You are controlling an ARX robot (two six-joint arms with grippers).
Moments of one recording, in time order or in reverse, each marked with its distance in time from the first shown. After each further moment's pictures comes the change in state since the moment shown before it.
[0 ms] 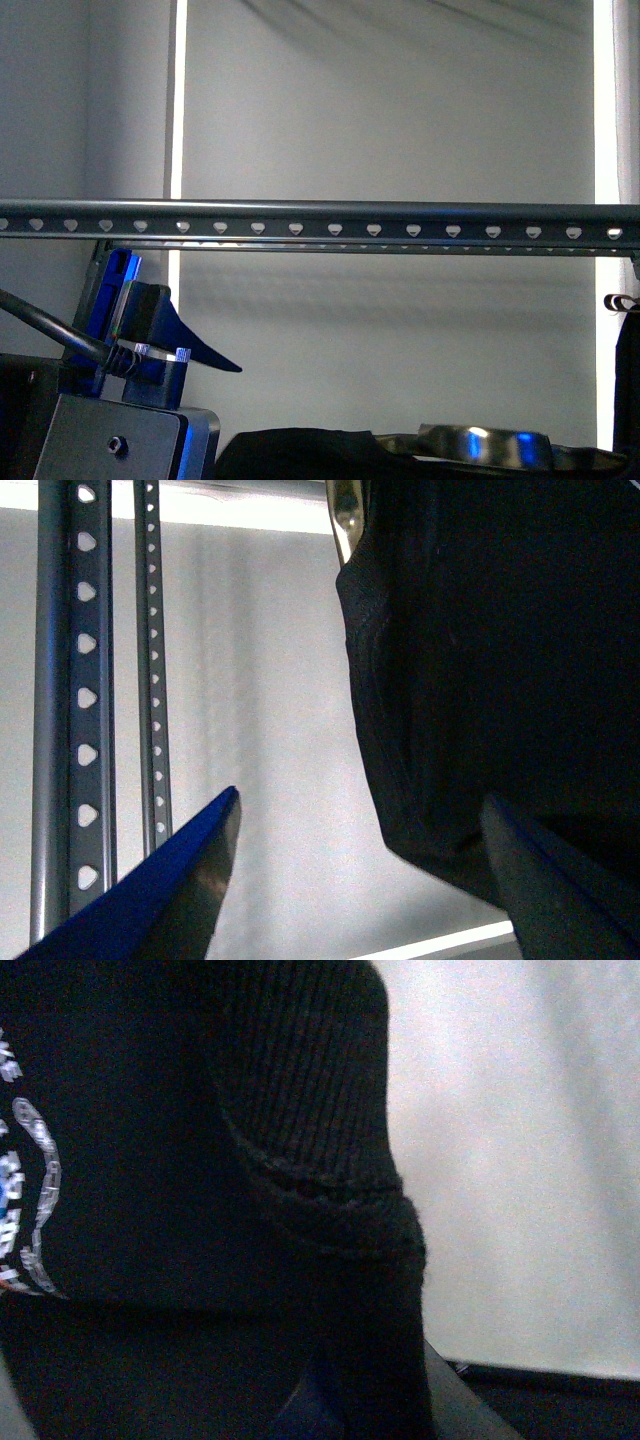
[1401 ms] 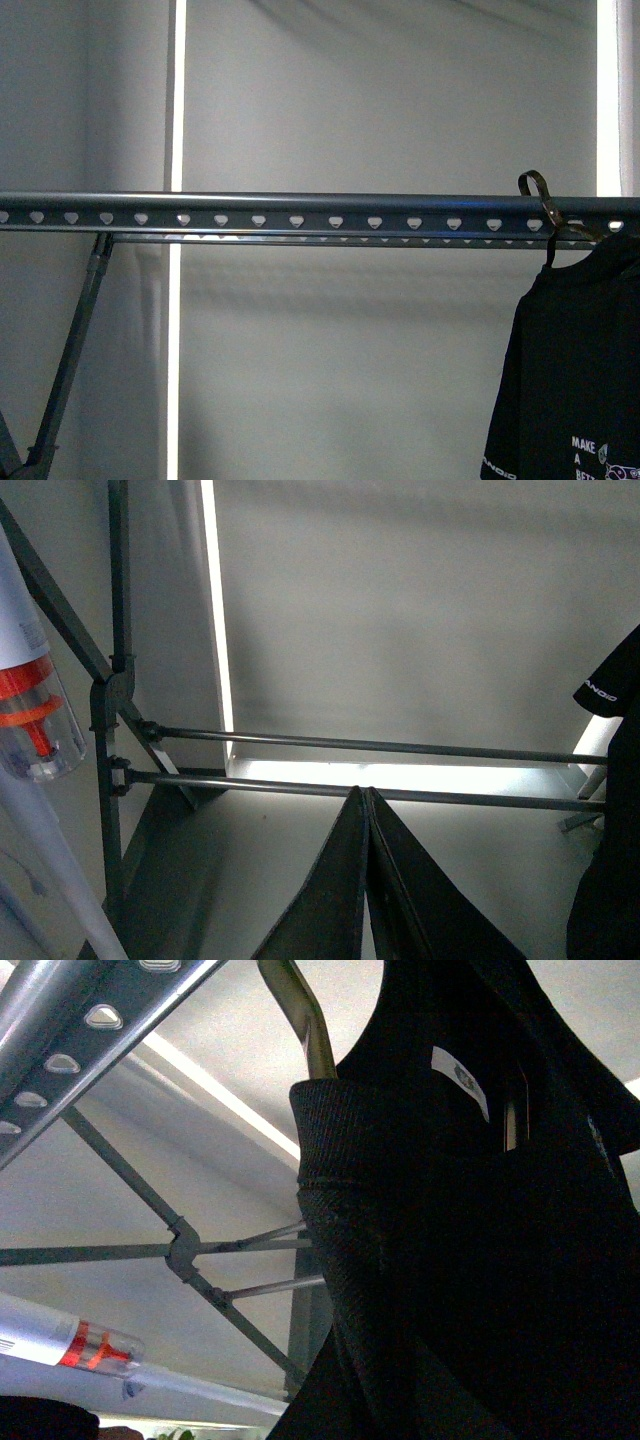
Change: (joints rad) left arm 0.174 -0.589 -0.572 0.209 -0.545 -1.705; right arm -0.055 0.191 0.715 -0.376 0.056 1.783
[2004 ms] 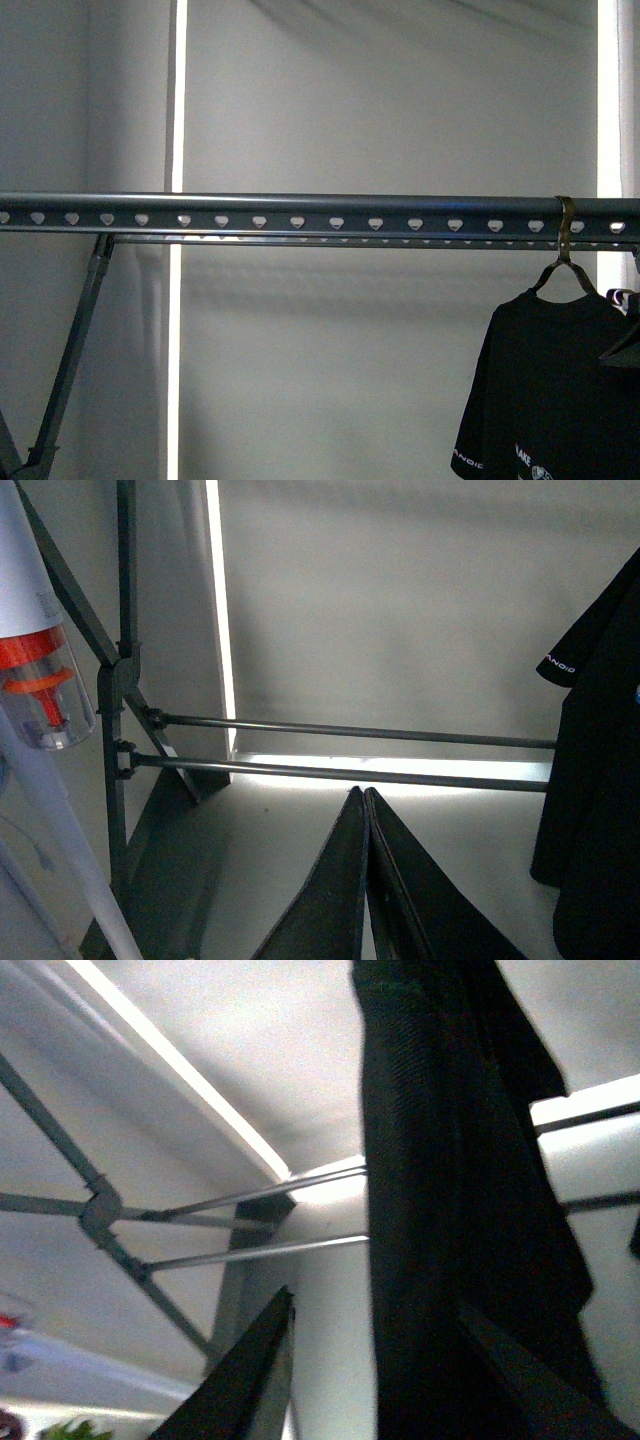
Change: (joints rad) left arm 0.000 -0.308 -0.166 -0.137 0.000 0.001; right arm 0.083 -0.116 -0.454 0.332 0.163 -0.149
